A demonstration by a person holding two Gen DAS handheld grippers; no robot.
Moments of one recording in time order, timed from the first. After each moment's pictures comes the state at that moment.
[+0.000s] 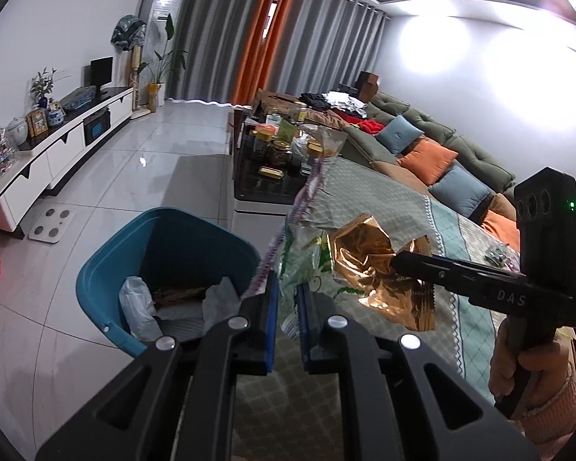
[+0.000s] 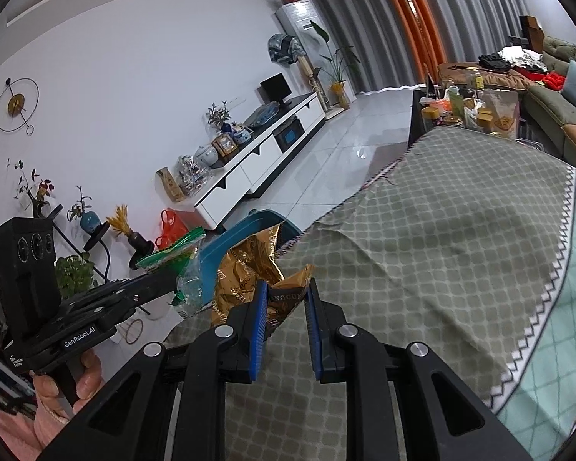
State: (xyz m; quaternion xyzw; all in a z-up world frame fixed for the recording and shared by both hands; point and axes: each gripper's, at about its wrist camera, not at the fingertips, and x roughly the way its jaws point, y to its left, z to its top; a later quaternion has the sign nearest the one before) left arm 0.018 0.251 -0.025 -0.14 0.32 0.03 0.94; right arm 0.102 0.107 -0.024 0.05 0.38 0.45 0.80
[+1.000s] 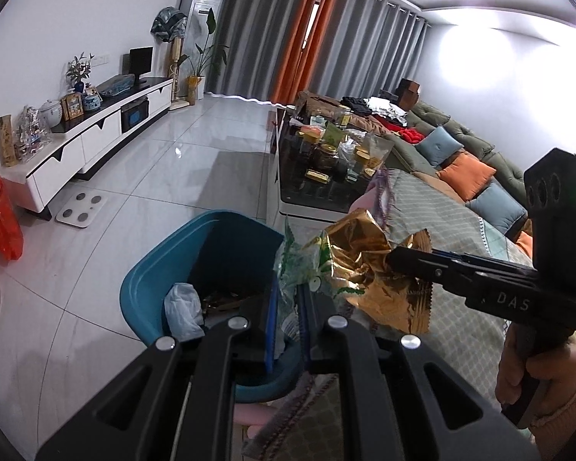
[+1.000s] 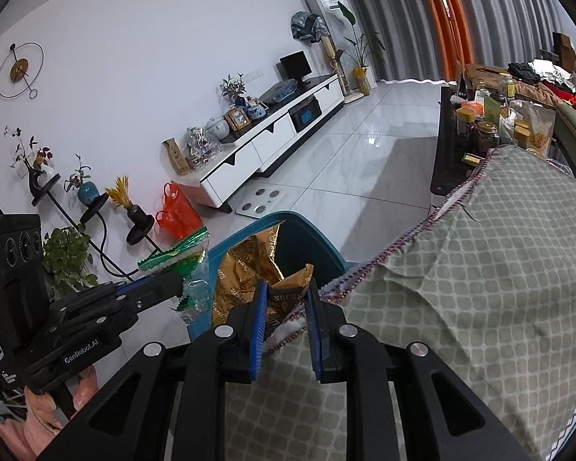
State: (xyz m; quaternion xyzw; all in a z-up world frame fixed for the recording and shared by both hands) left arm 0.033 0.304 -0.038 -0.16 0.32 0.10 0.93; right arm 0.120 0.194 -0.029 0.00 0.40 0.47 0.79
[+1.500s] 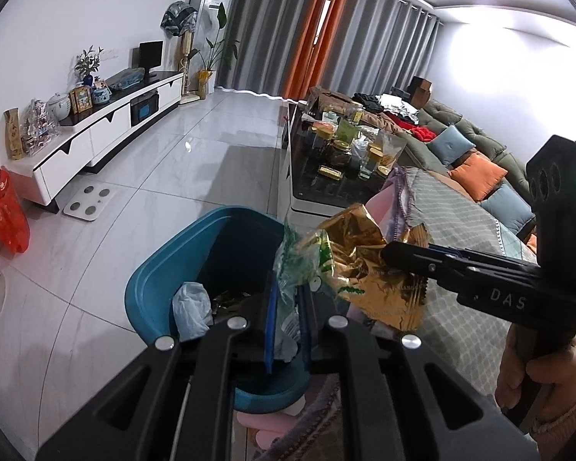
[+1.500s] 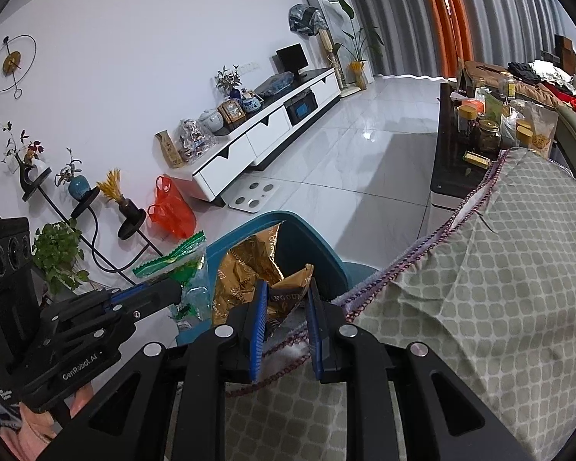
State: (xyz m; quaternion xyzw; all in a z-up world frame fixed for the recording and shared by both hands) left arm 0.042 0.314 -0.047 -0.17 0.33 0.12 0.92; right arm 0.128 0.218 -0.037 -0.01 0.41 0.46 0.79
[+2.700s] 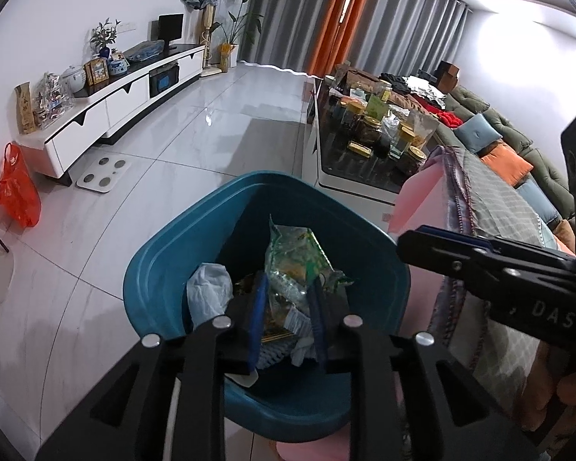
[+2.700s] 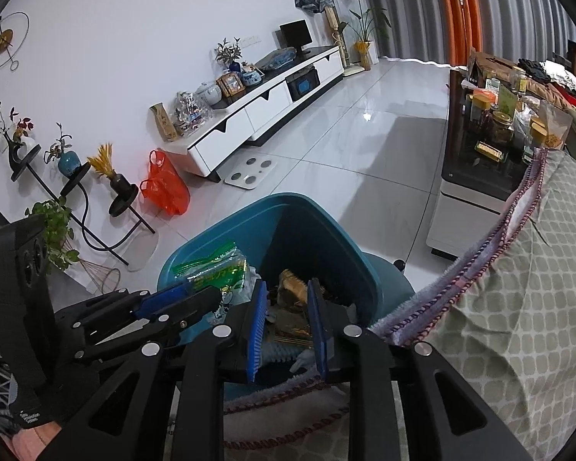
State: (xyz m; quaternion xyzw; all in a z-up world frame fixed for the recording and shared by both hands) left arm 0.069 0.345 -0.093 -0.19 0.38 0.15 0.89; right arm 0.125 0.261 -0.055 -0.05 0.44 0.46 0.77
